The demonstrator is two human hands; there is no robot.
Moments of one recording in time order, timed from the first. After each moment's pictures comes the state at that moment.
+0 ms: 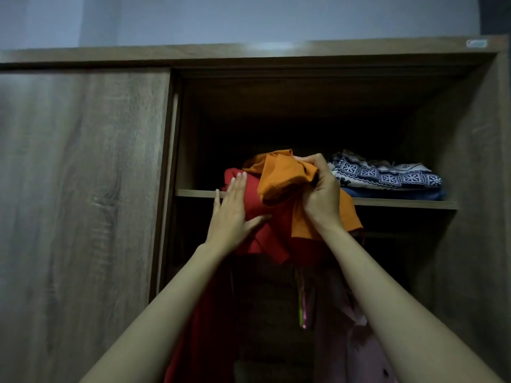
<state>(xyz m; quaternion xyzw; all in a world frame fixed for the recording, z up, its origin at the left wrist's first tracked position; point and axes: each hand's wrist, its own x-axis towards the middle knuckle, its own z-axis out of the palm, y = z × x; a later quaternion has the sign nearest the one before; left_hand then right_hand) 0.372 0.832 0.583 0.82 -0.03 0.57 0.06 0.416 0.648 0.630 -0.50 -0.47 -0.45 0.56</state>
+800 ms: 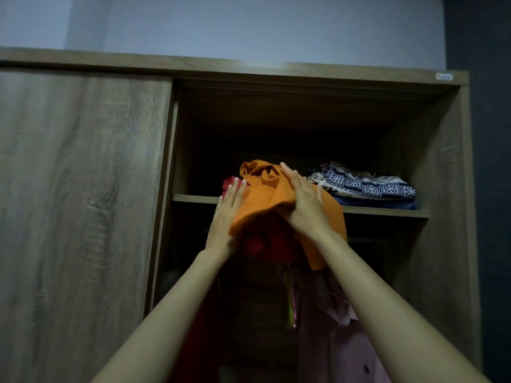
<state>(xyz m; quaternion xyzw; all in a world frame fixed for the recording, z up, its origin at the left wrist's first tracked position) 0.373 0.836 0.578 0.80 -0.12 0.58 0.12 0.411 0.645 0.628 -0.75 -0.41 -0.42 0.31</state>
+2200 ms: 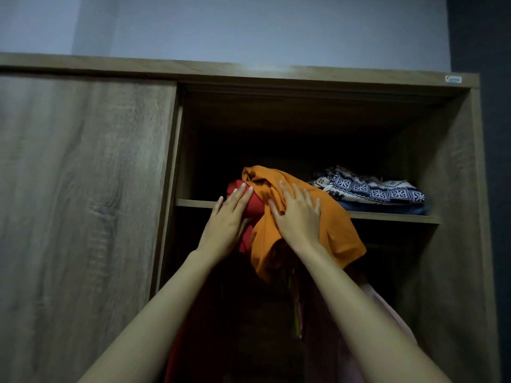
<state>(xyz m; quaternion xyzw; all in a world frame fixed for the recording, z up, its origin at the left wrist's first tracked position) 0.374 0.858 0.586 0.82 -0.09 0.57 -0.01 0.414 0.684 0.617 -0.79 -0.26 -0.50 0.26</state>
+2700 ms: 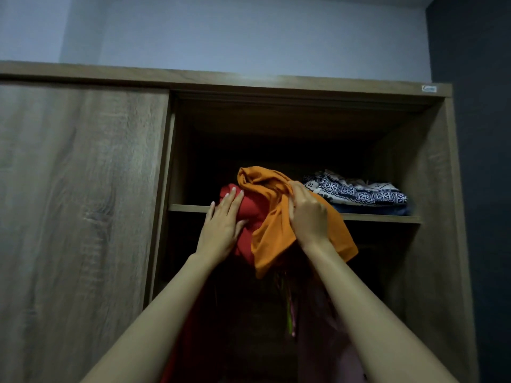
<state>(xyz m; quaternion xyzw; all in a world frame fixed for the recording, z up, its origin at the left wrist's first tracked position) 0.374 0.847 0.588 0.83 -0.04 0.56 0.02 0.413 0.652 0.624 -0.63 -0.31 -0.65 0.29</state>
